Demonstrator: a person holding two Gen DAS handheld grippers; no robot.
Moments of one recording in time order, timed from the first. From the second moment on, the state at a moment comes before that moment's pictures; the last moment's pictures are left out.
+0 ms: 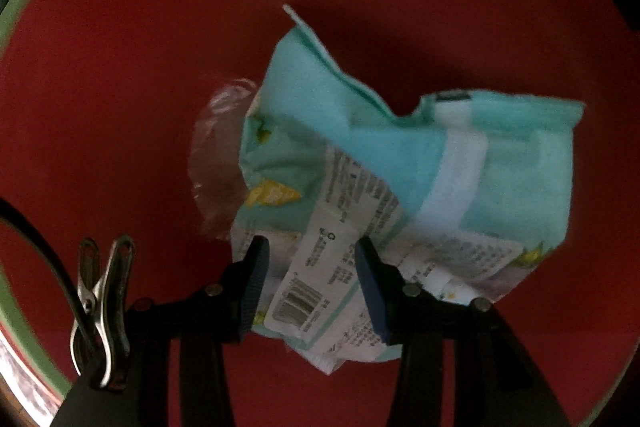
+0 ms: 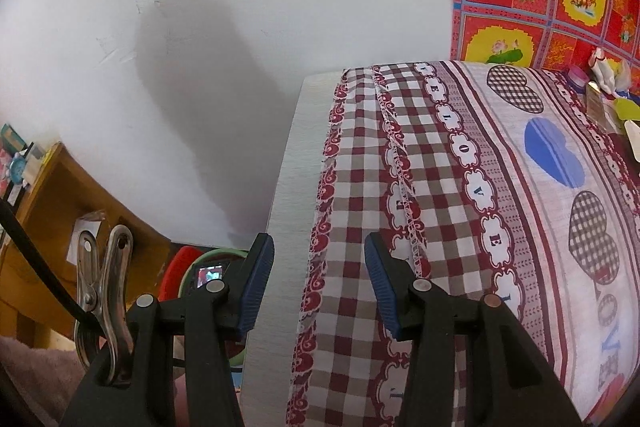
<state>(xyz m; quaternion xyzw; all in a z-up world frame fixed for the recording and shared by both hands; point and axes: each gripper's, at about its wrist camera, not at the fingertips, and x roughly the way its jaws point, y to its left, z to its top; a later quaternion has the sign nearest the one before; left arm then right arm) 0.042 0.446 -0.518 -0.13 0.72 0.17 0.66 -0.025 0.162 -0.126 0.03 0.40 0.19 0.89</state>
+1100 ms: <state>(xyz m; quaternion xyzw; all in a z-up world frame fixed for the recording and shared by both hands) -0.108 0.279 -0.200 -0.11 0.57 0.15 0.80 -0.114 0.102 -0.063 0.07 0.34 0.22 0.91</state>
